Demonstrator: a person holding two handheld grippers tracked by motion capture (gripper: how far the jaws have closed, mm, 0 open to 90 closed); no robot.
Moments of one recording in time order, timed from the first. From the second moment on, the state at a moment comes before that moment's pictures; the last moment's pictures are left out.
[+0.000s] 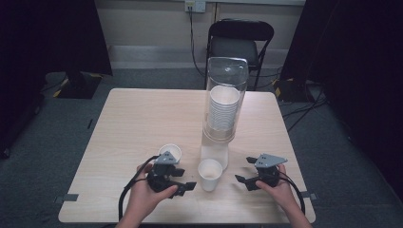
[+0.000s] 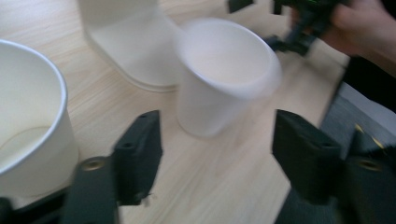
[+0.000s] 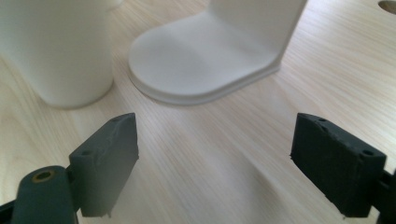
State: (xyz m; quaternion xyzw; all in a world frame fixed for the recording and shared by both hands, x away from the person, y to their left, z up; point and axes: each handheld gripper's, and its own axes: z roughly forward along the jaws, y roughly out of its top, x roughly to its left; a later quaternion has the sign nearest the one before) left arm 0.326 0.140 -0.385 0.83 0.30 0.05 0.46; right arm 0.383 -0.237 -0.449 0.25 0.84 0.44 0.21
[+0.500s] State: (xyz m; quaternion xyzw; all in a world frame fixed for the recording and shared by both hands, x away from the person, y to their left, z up) left arm 0.326 0.220 -0.462 0.86 0.32 0.11 0.39; right arm 0.393 -0.241 -0.459 0.30 0.85 0.38 0.20
